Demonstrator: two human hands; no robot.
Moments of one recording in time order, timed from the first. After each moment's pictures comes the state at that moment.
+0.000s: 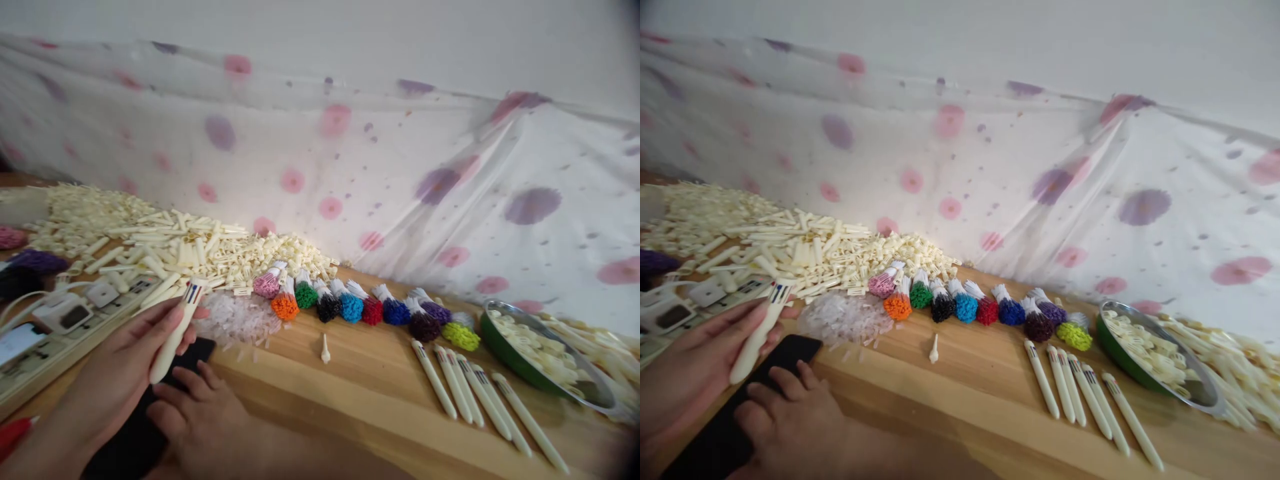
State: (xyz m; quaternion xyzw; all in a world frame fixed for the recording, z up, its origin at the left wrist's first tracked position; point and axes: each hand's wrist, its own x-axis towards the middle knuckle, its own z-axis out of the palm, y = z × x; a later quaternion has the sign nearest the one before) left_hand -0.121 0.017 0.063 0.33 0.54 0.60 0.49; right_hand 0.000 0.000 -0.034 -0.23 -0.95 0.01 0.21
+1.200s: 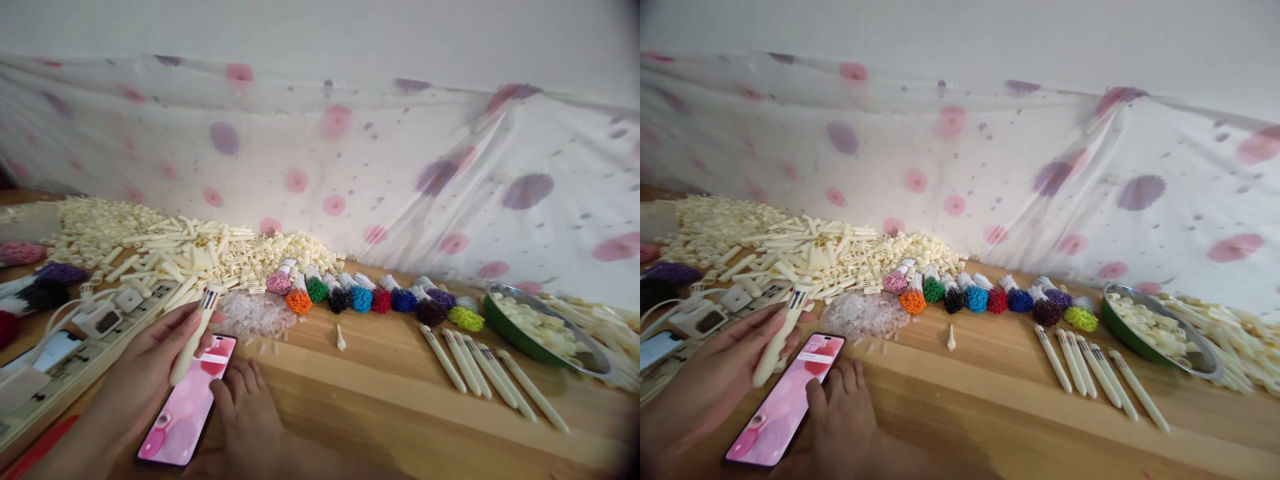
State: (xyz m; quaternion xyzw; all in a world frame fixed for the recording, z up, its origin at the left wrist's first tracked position) left_hand -0.134 0.007 0.081 0.33 0.51 0.57 0.56; right_hand -0.018 -0.015 -0.061 -0.42 -0.87 0.04 0.25
